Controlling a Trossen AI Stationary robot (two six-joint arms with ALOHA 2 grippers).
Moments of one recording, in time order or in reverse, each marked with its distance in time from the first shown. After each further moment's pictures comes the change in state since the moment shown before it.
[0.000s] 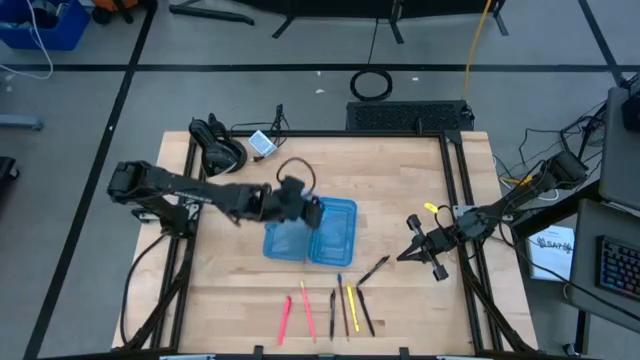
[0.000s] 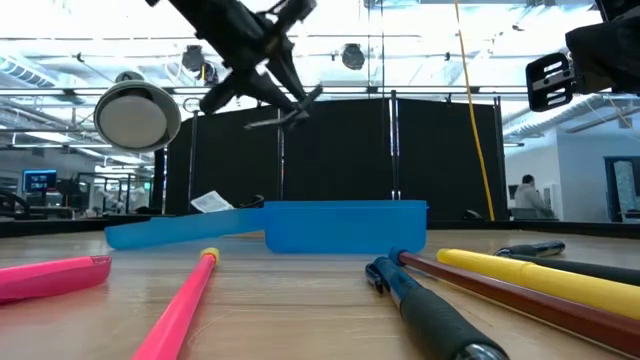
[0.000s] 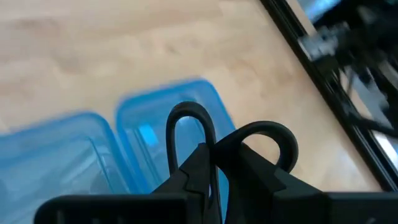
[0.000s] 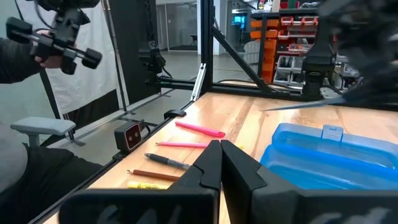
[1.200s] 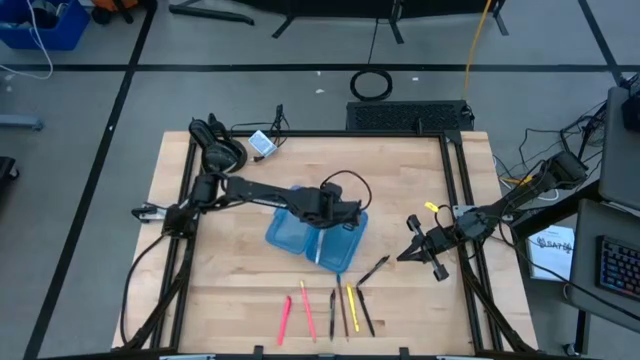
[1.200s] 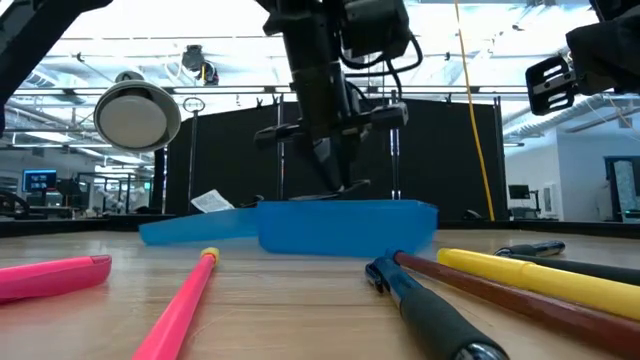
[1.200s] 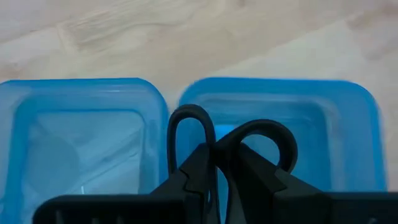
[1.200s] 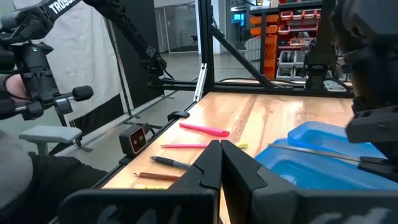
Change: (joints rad) left arm 0.052 0.636 0.691 -0.595 -0.036 -0.099; right arm 0.000 0.000 0.000 -0.001 -0.003 0.060
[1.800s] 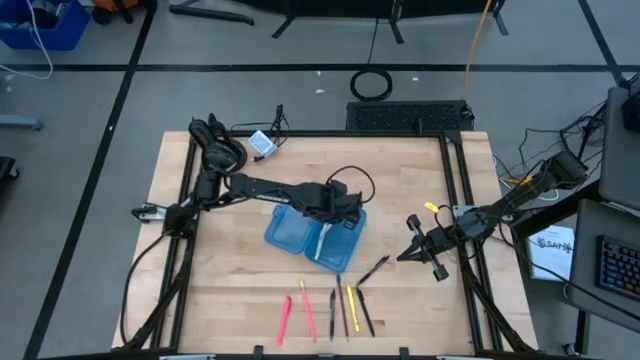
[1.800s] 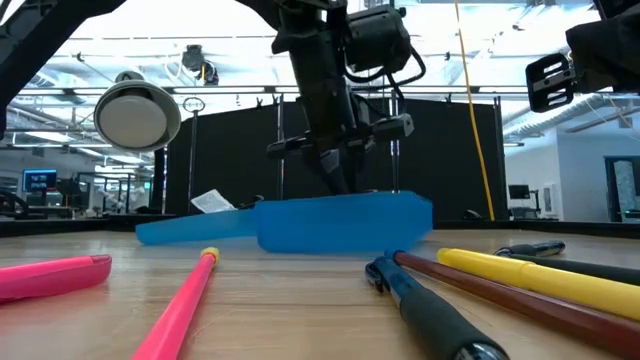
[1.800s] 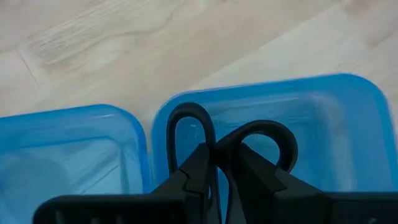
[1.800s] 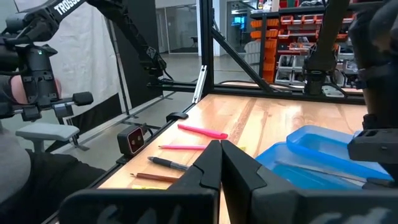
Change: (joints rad) left arm 0.039 0.022 -0.006 0.072 0.079 0.162; right arm 0.000 0.000 0.000 0.008 0.000 -0.030
